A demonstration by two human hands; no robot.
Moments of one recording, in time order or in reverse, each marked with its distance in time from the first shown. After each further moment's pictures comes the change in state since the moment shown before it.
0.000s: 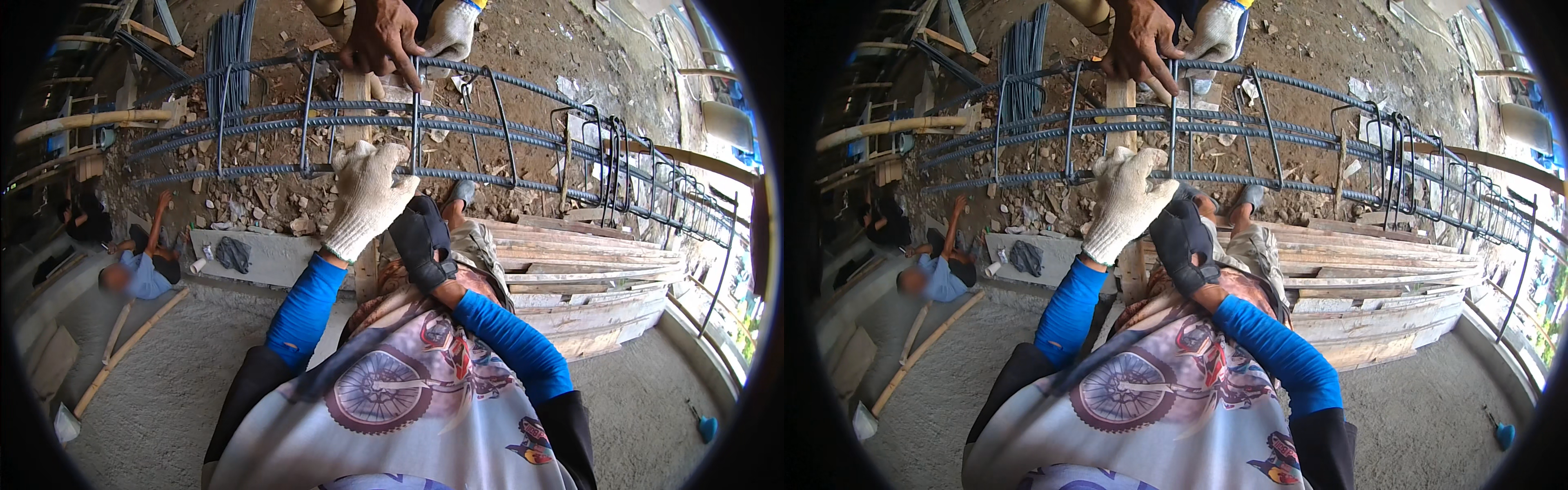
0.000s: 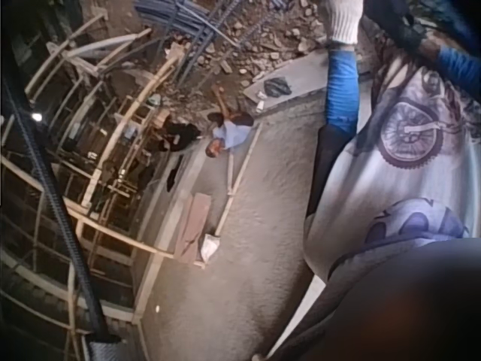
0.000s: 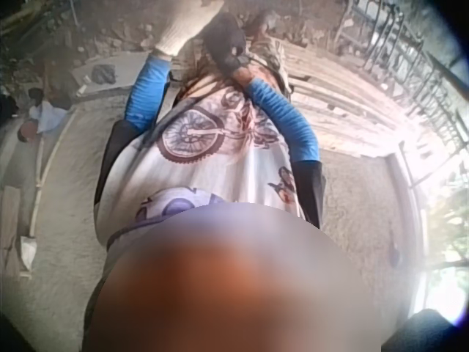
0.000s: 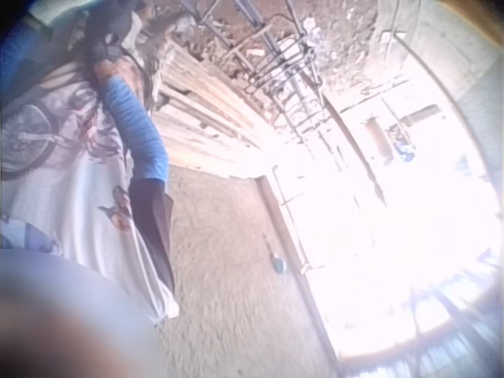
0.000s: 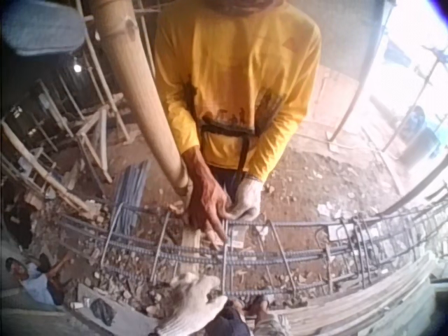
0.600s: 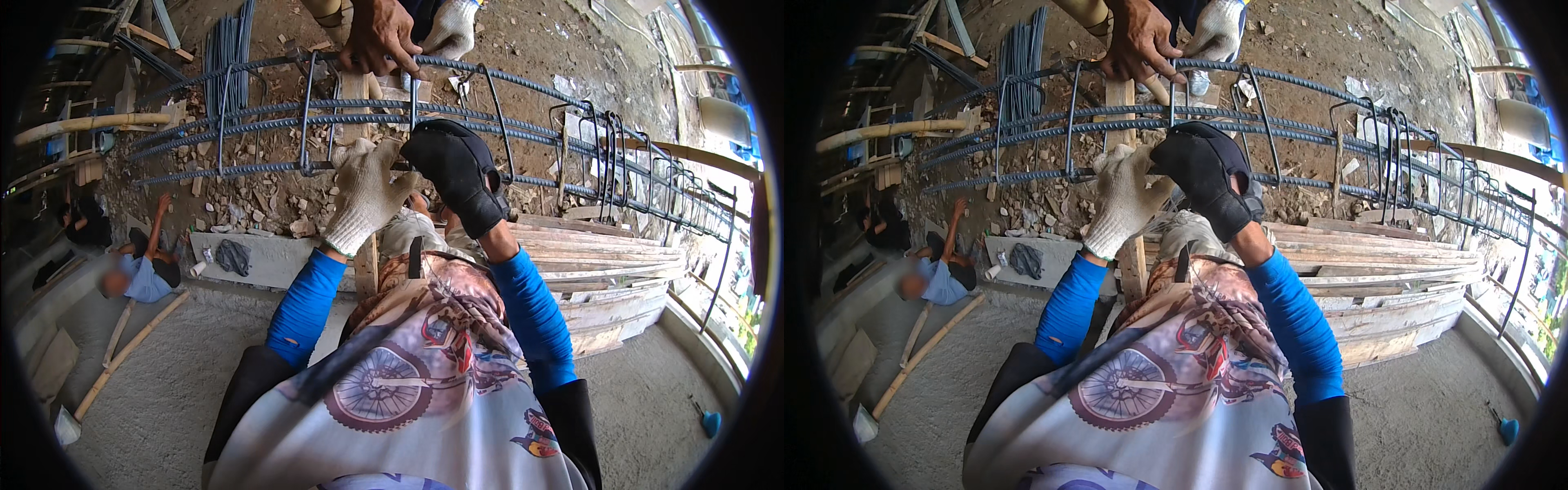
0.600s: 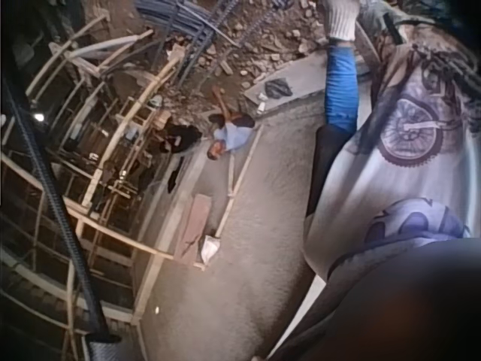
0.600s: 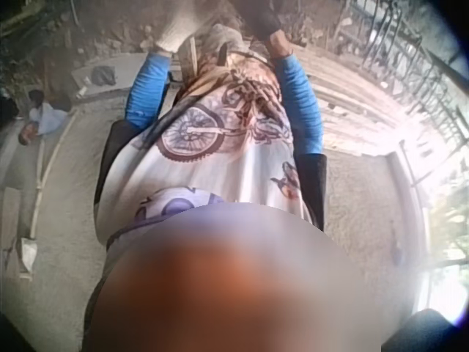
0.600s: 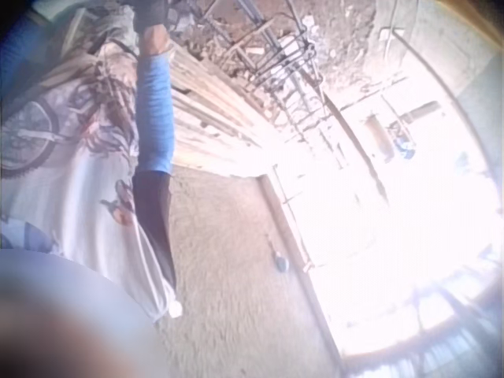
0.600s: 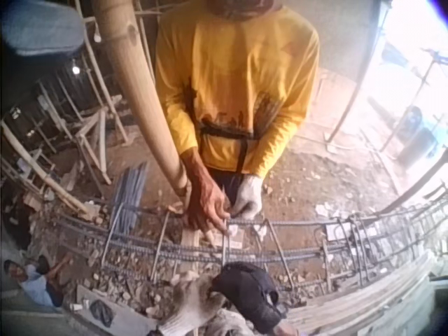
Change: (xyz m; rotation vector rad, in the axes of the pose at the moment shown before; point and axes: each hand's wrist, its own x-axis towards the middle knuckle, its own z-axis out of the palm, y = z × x) left_hand 0.002 0.002 -0.002 -0.038 0.005 0.032; right_hand 0.103 -0.077 -0.072 -0.194 -0.159 -0.413
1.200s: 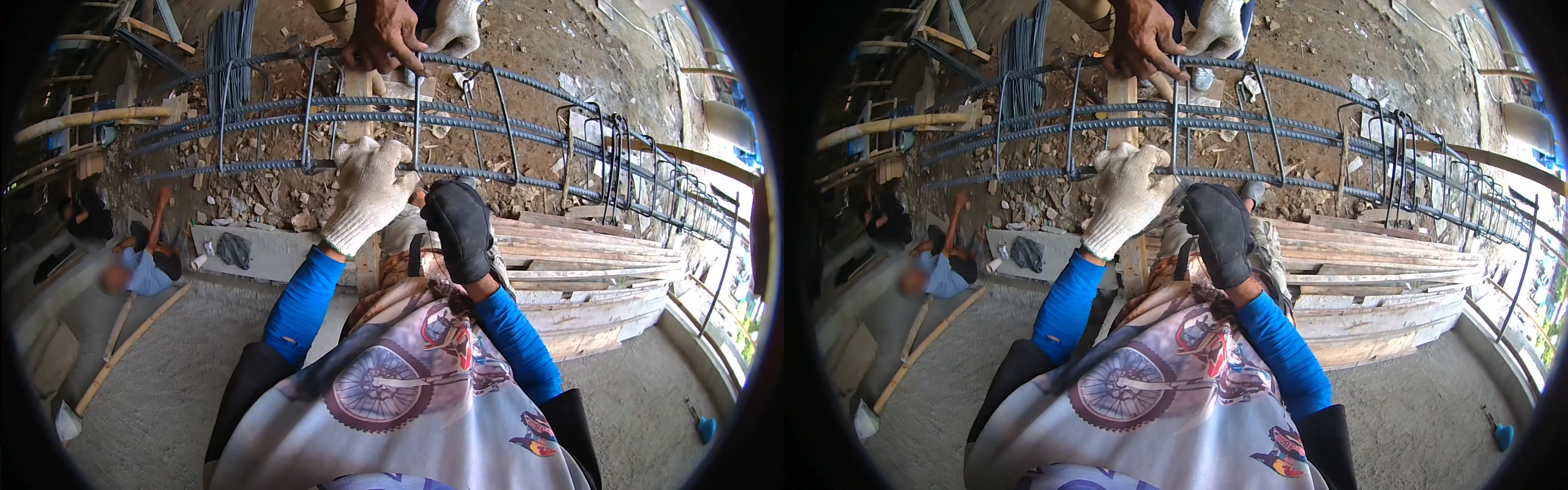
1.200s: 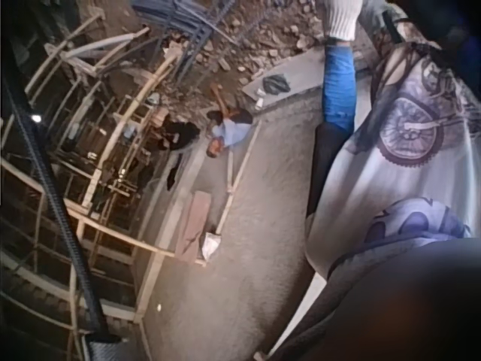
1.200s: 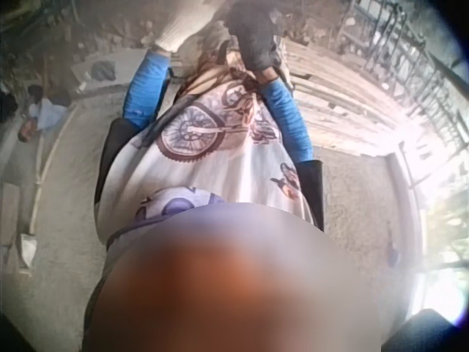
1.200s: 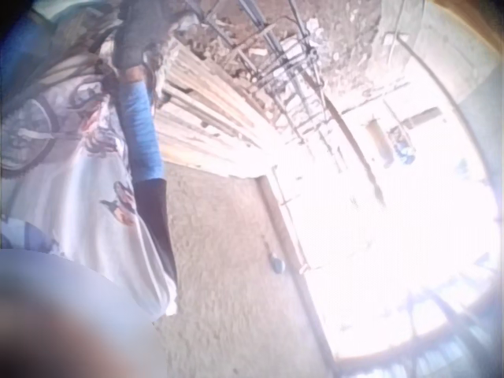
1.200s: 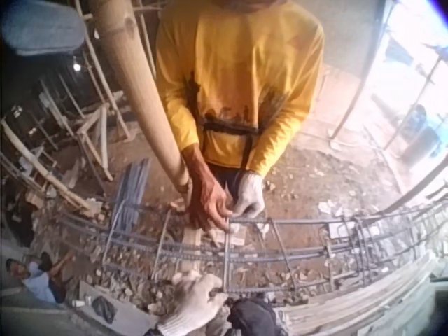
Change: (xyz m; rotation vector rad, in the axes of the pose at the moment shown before) left_hand -0.001 0.000 0.001 0.025 -0.012 -0.013; right_hand -0.081 -0.005 0.024 -0.003 0.147 0.149
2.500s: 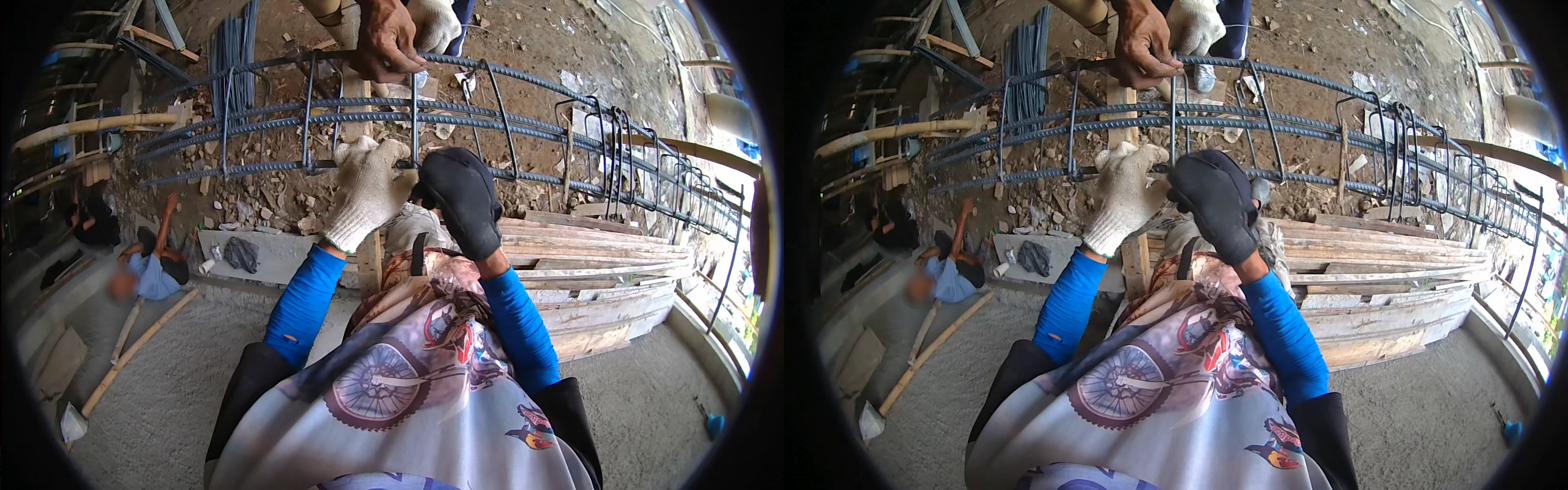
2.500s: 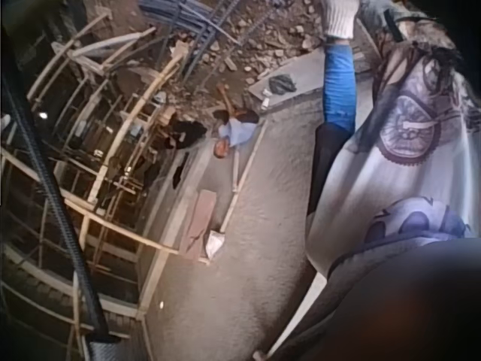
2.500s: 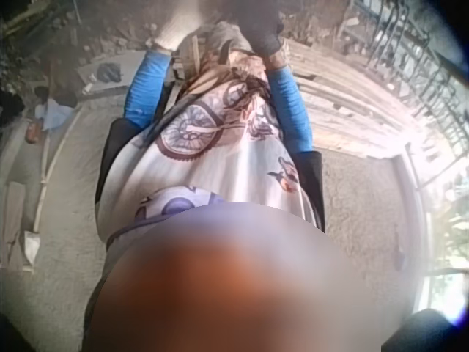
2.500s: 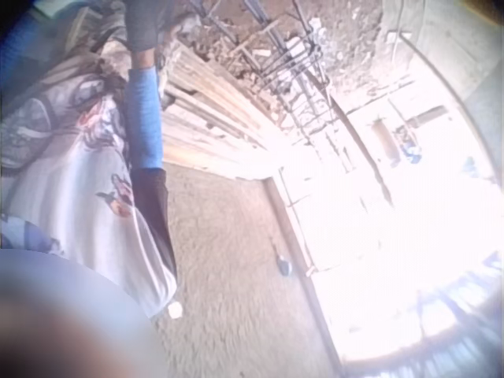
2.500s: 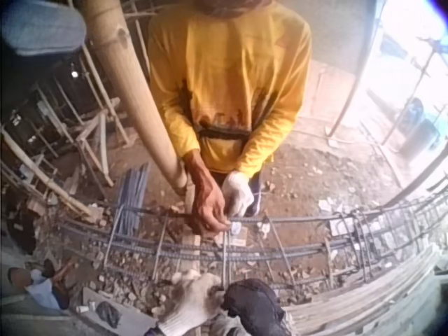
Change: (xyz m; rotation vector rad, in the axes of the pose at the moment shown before) left_hand 0.002 -0.004 0.002 0.024 0.007 0.008; right_hand 0.049 -0.030 -0.018 0.019 -0.184 -0.077
